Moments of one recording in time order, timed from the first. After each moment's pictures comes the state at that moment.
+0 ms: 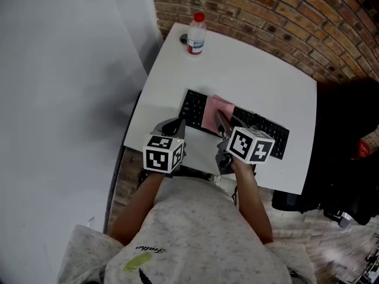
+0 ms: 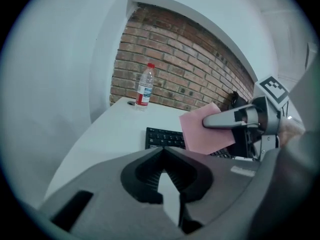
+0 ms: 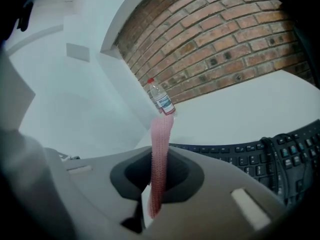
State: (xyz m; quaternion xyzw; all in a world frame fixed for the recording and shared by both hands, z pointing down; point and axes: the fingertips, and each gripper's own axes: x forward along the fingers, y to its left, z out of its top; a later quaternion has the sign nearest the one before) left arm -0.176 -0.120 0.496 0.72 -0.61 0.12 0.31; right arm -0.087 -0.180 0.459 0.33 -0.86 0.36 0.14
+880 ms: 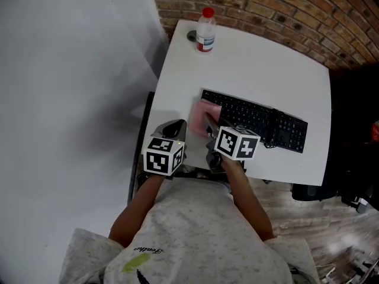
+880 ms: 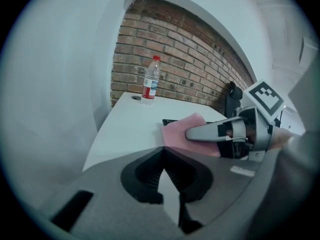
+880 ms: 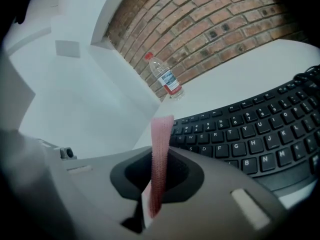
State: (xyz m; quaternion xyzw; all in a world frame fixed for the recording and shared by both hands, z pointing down) left arm -0.237 -0.110 0.516 0.74 -0.58 0.18 0.31; right arm -0.178 -0.155 0.519 0.32 -0.84 0.42 0.13
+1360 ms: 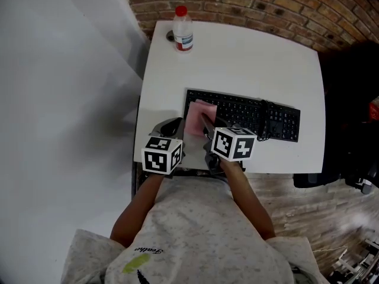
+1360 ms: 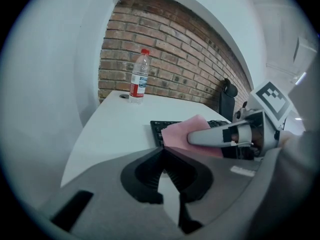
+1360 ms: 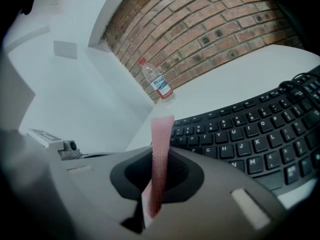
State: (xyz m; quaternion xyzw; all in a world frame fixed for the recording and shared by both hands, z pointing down) left arm -0.205 -0.134 0.521 0.76 -0.54 0.19 0.31; right arm -0.147 -0.163 0.523 0.35 -0.83 0.42 0.13
